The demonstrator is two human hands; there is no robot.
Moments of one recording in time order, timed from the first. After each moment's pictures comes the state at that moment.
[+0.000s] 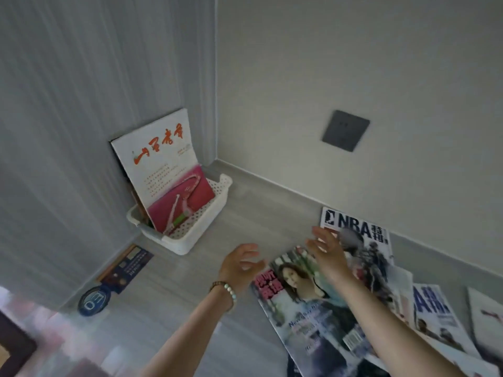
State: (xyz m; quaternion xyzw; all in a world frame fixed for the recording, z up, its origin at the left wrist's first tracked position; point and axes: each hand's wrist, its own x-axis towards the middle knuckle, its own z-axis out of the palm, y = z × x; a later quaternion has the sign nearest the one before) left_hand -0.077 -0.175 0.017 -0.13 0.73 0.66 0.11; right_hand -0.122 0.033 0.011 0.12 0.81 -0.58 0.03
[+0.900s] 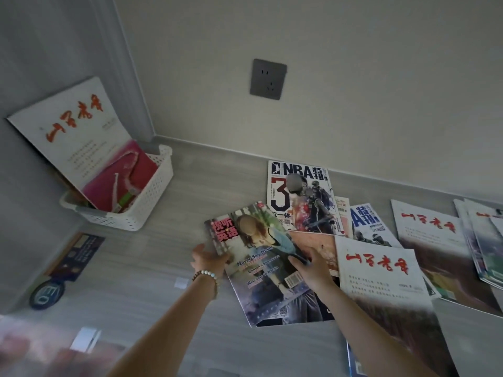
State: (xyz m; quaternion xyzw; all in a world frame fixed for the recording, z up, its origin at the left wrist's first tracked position) left_hand -0.029 -0.129 -0.054 -0.29 0.75 0.56 0.19; right_hand 0.034 0.097 -0.061 0.25 0.86 -0.44 0.04
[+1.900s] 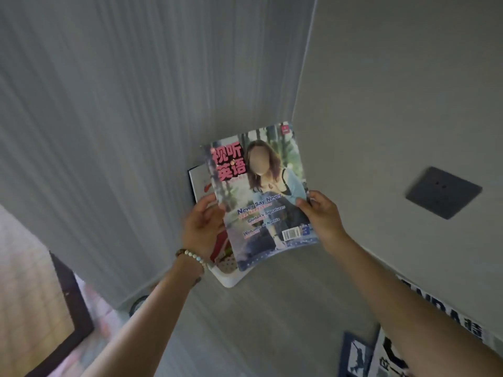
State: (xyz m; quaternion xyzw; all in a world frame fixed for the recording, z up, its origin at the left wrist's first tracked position) left_hand -0.133 -0.315 0.112 -0.17 0.59 0.76 -0.22; right_hand -0.261 -0.118 0.105 -0.09 0.75 -0.65 0.06
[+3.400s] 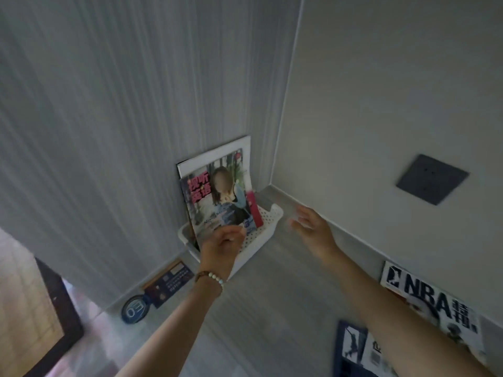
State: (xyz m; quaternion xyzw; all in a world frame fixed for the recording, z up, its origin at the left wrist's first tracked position) left_hand -0.130 -0.277 0.054 -0.23 0.69 0.66 -0.19; right_hand -0.254 -0.104 0.045 -0.09 0.81 -0.57 0.08
